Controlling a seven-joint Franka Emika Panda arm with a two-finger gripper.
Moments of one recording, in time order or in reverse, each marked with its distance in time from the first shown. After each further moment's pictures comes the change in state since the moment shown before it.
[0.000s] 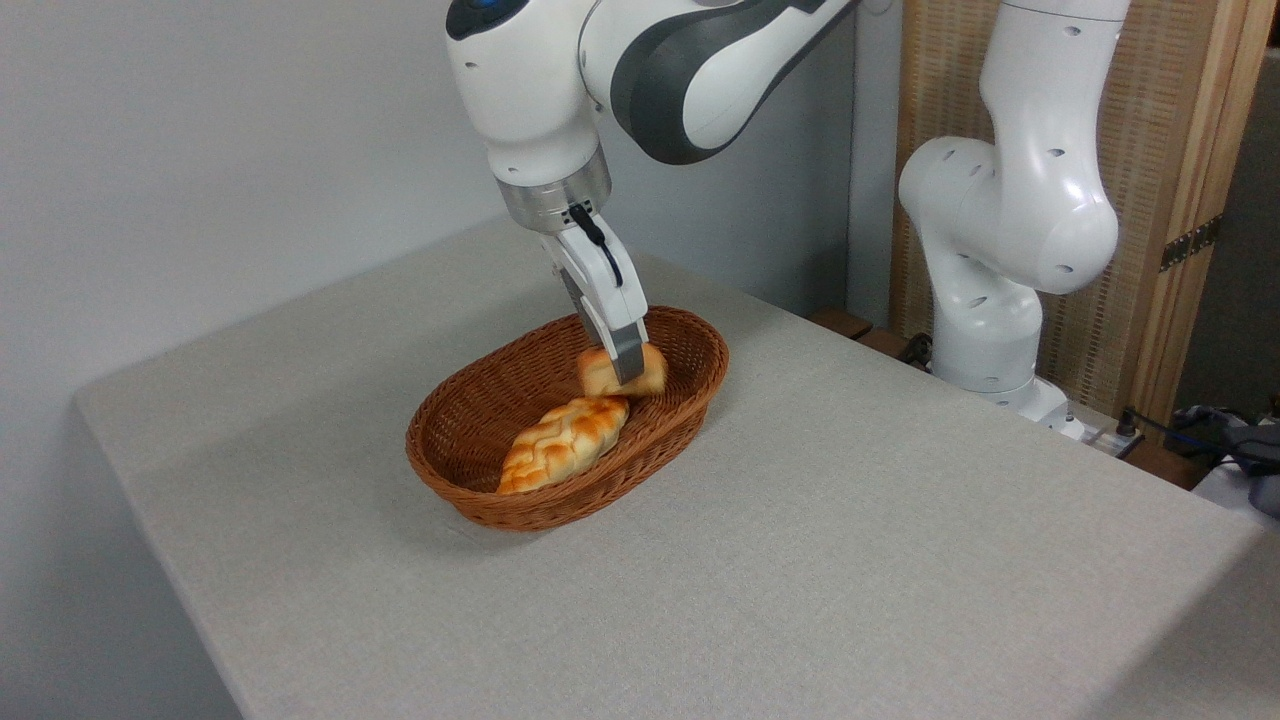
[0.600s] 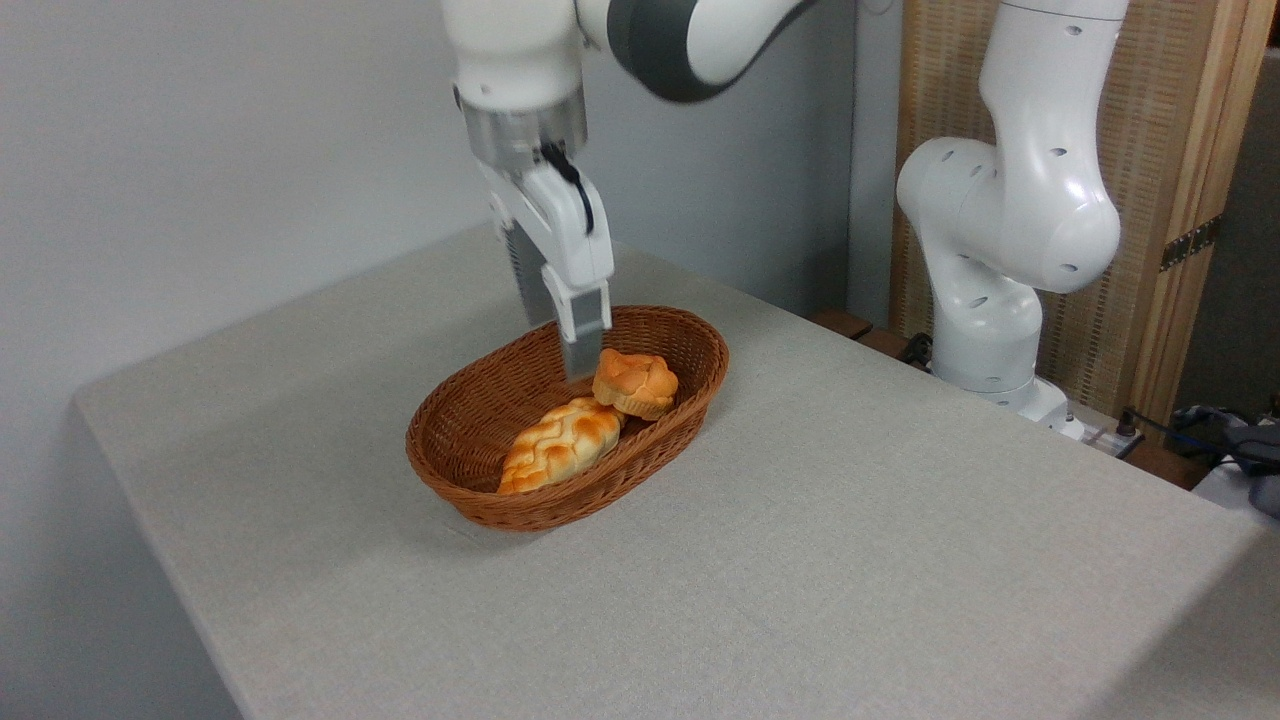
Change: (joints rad) arm 0.042 0.000 0.015 0.139 0.045 0.058 -0.001
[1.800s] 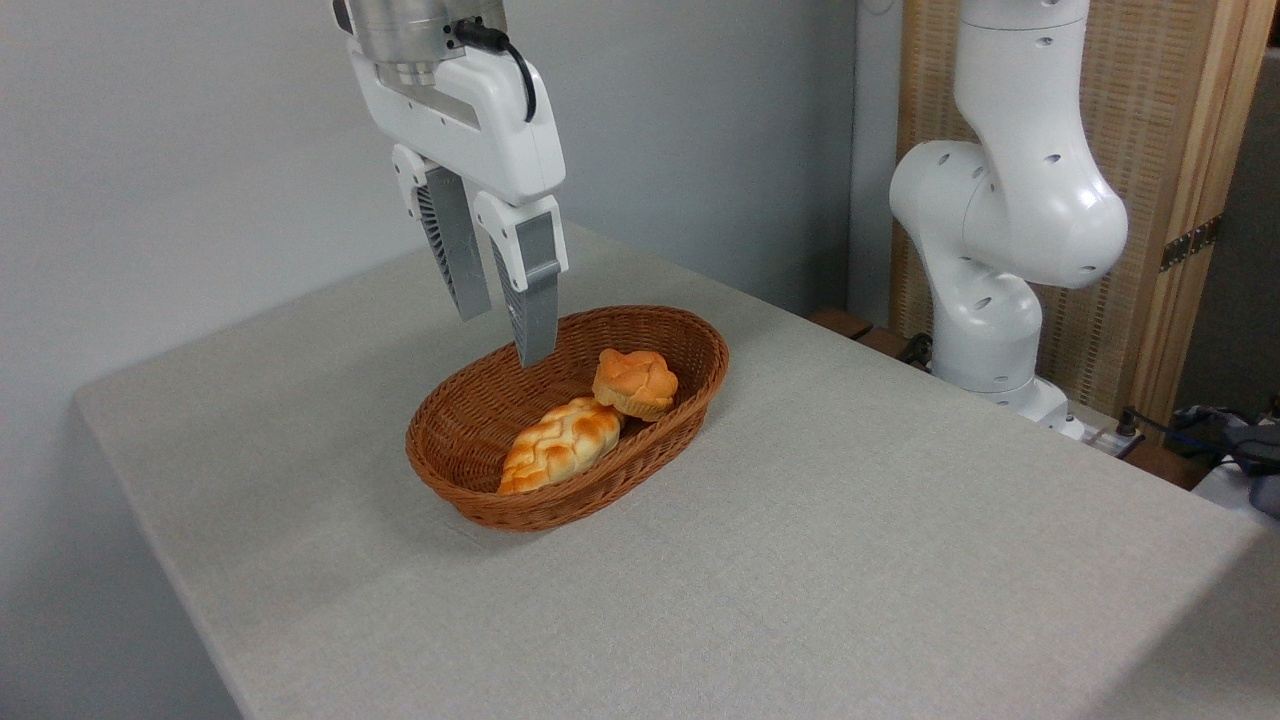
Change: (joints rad) arm 0.145 0.238 -0.049 0.494 0.150 -0.250 -0.128
